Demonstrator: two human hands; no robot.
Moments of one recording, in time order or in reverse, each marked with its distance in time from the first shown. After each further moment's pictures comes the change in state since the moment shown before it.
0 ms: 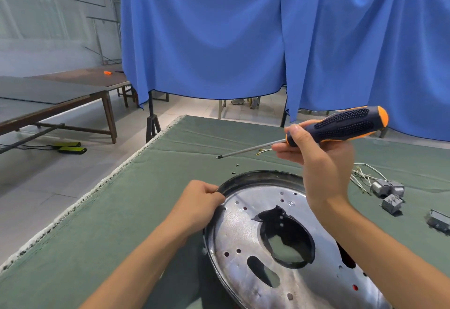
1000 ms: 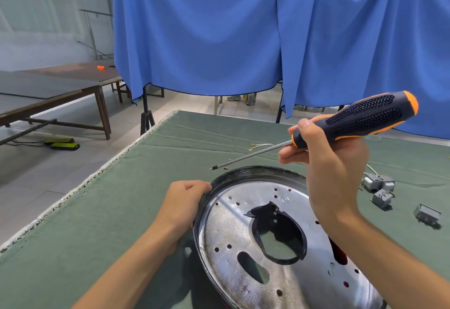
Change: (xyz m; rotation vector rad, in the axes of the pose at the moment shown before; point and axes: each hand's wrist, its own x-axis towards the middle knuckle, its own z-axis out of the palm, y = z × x) left_hand -0.004 -0.011 0.009 -0.341 0.138 0.022; right_hand -0.011 -0.016 -0.010 -0.021 0.011 -0.072
